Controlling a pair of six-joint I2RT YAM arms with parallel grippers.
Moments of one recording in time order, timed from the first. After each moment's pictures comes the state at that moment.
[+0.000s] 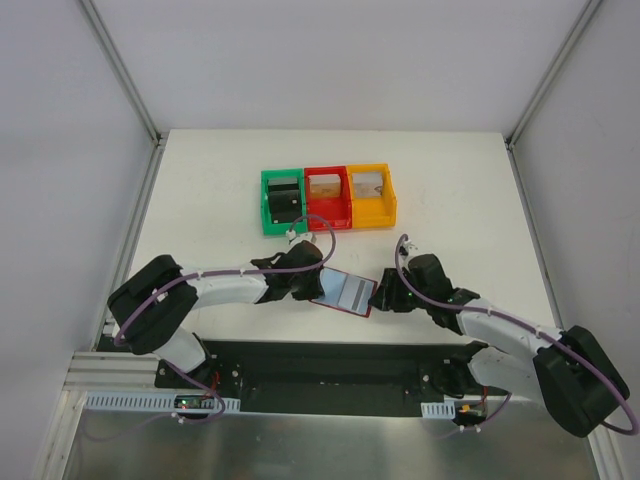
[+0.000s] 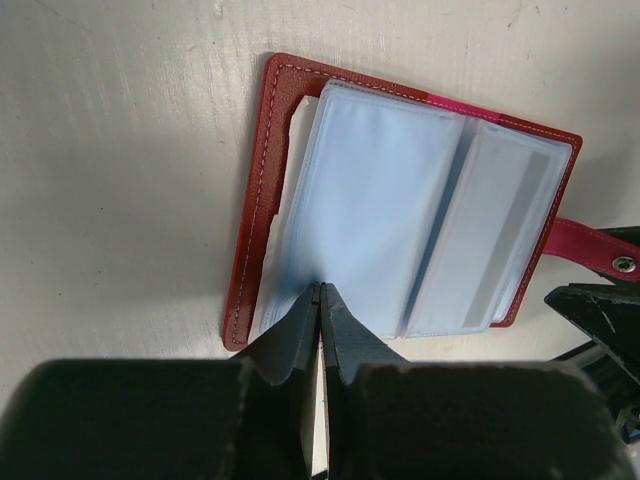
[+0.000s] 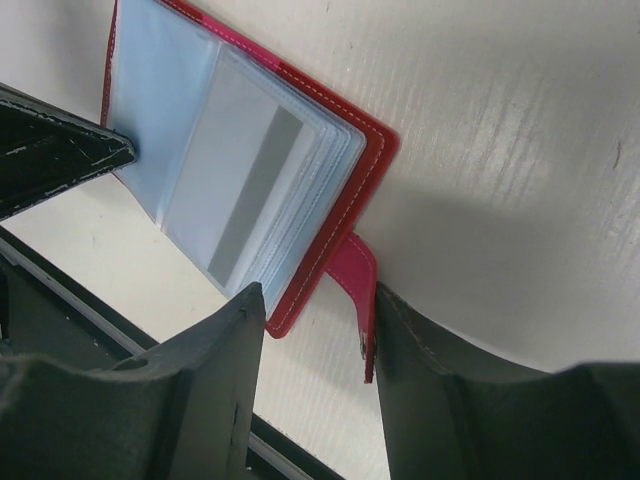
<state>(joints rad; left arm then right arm) -0.90 1.54 0.70 -0.12 -0.03 -0.92 0.61 1.07 0.31 -0.03 -0.22 0.61</state>
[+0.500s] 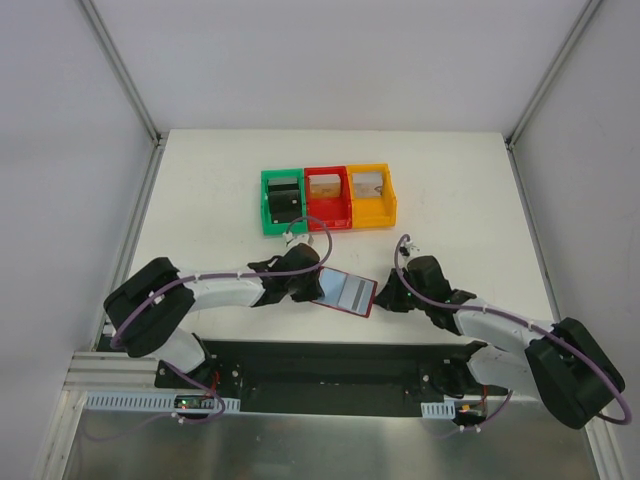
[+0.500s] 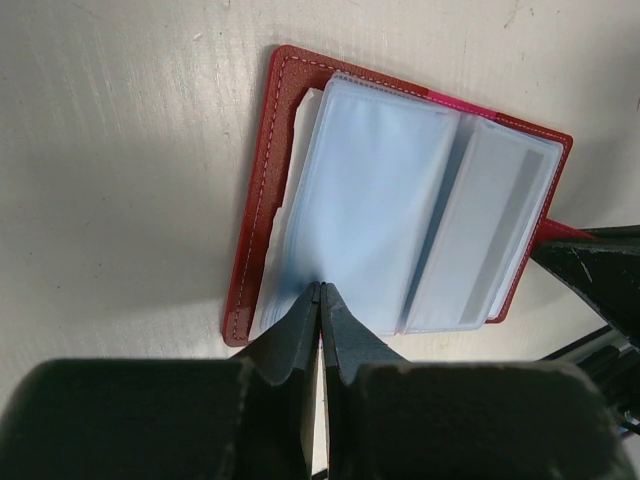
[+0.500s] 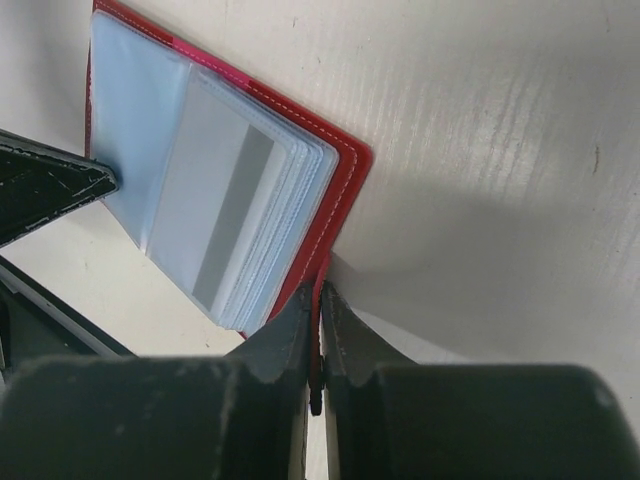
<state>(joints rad) -0.90 1.52 0.67 -0.08 -0.04 -0.95 0.61 1.12 0.28 0.07 -0.19 0.66</state>
